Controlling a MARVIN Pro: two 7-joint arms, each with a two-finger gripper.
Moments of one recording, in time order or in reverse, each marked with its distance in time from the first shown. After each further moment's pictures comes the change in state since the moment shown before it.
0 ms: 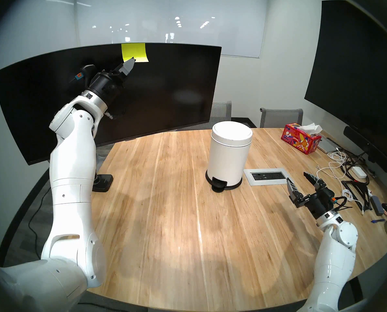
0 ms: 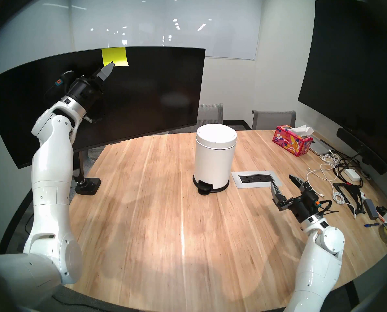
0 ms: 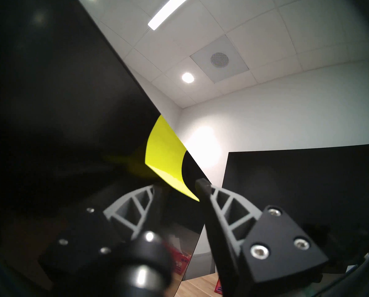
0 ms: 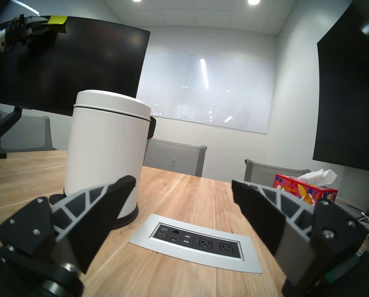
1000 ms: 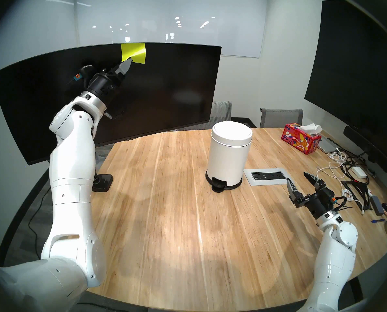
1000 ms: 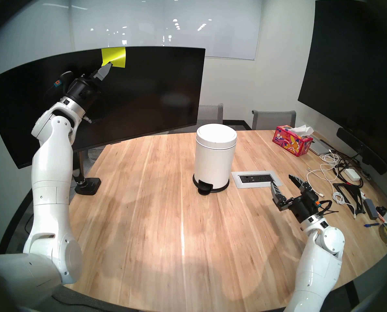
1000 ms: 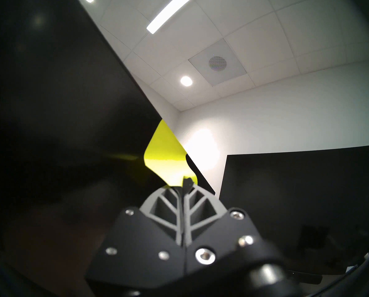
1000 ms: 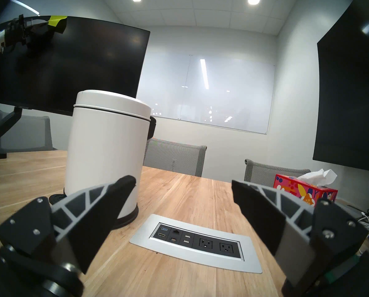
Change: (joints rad) left arm 0.007 0.001 -0.016 -0.004 -0.008 -0.015 -0.020; right arm 0.000 0.000 0.000 0.000 0.000 0.000 0.000
